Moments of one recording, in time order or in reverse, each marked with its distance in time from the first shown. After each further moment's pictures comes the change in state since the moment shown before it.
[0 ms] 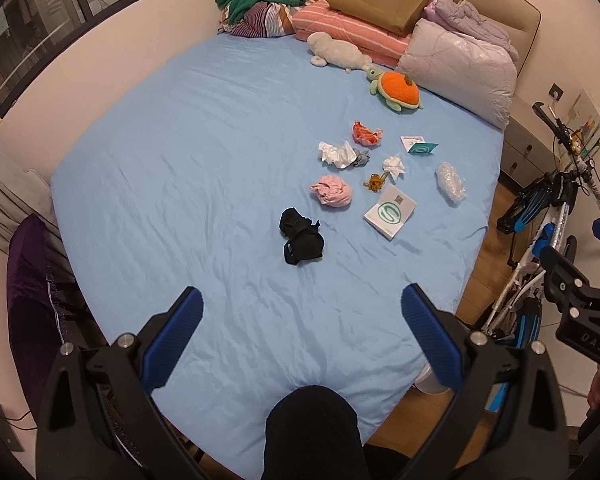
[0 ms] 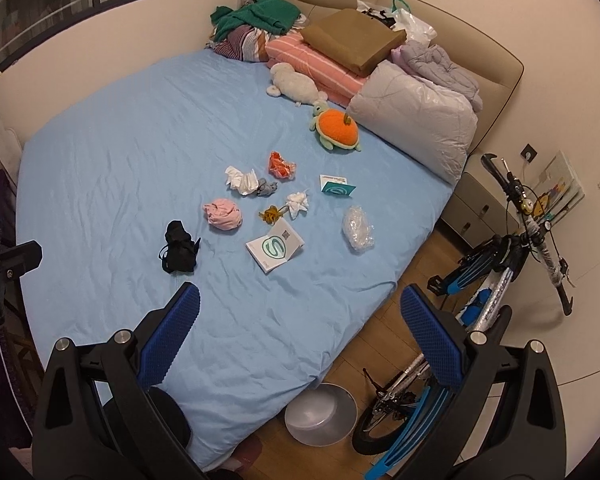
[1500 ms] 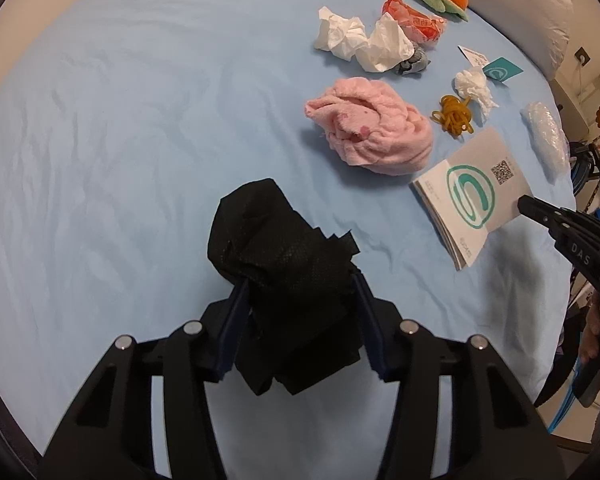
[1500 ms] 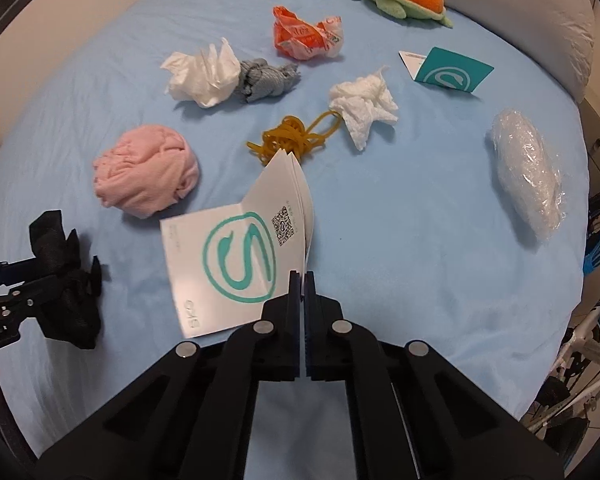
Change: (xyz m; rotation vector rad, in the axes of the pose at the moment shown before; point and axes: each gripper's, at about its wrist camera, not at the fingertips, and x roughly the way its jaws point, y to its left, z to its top) left arm 0.385 0.021 0.031 0.039 0.185 -0.162; right arm 0.414 0.027 -0.011 0.104 0.175 0.199
